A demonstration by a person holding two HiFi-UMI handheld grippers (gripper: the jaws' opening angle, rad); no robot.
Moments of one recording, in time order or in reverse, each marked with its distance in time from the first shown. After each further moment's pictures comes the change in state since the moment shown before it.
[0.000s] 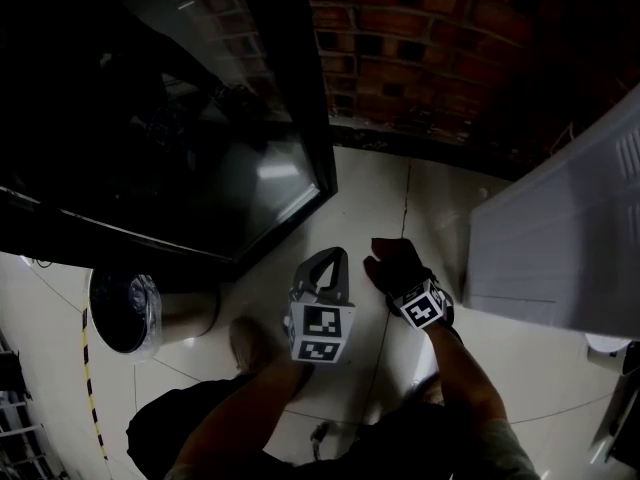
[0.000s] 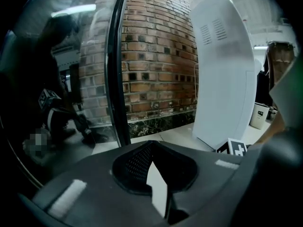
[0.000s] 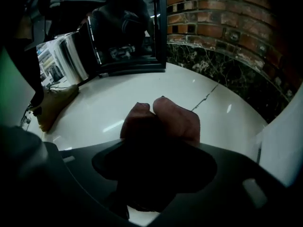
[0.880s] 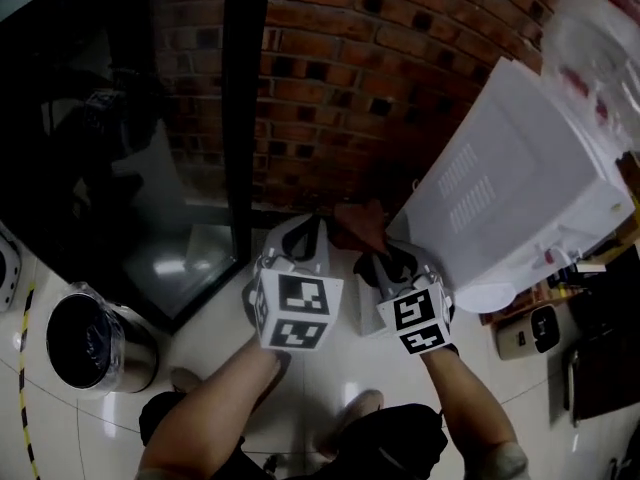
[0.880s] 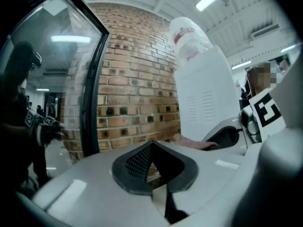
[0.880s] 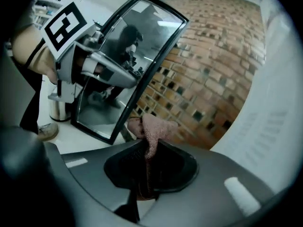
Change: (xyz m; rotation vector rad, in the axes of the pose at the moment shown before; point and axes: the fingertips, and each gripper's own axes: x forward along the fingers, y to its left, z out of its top) left arm -0.121 -0.045 0.287 0.077 -0.388 -0.142; right arm -0.438 -0.031 0.216 -0.201 -0.462 -0.651
